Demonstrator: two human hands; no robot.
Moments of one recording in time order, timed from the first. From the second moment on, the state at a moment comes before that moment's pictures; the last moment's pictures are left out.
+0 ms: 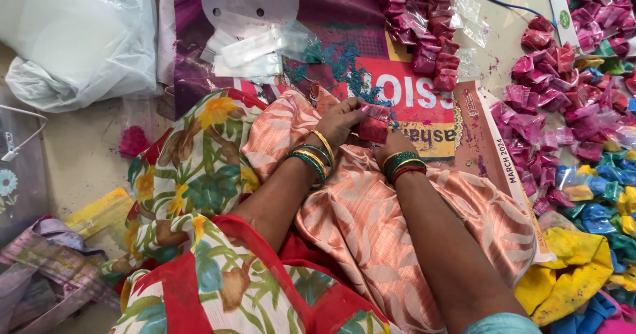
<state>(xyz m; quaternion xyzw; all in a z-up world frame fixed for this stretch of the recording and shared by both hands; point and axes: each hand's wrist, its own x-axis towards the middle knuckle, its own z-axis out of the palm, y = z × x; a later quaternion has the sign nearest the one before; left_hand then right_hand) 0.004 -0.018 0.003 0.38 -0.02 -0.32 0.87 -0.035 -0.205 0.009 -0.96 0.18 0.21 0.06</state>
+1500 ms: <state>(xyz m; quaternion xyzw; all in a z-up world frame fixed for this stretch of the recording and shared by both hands) 0.008 -0.021 -0.025 0.37 0.23 -0.27 0.86 -0.044 -0.154 0.081 -0.91 0.12 0.10 0.38</state>
